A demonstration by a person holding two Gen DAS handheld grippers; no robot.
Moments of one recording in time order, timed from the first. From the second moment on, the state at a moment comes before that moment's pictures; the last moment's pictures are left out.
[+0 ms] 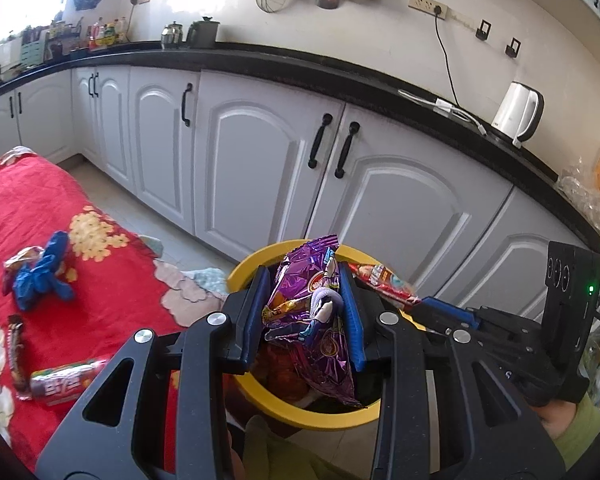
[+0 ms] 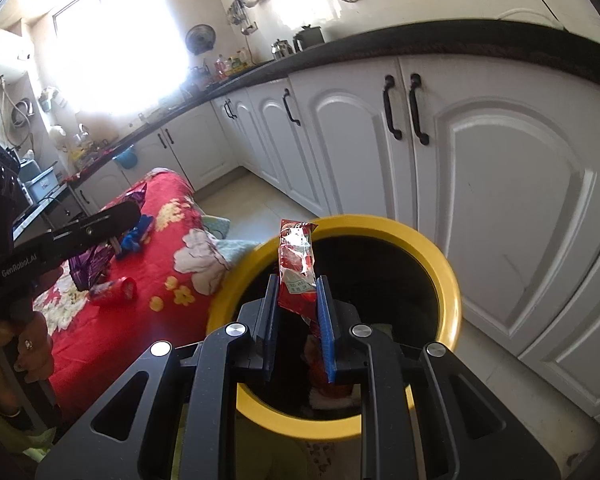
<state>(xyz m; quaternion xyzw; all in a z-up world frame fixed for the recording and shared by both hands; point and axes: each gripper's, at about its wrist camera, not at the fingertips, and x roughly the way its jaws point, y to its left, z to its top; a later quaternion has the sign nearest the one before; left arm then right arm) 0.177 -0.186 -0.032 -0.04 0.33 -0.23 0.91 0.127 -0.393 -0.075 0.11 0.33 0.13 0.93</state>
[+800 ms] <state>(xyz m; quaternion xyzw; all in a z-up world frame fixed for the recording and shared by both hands) 0.201 -0.217 -0.064 -0.04 0.36 -0.25 0.90 0.131 -0.415 -0.106 0.14 0.38 0.11 0.91</state>
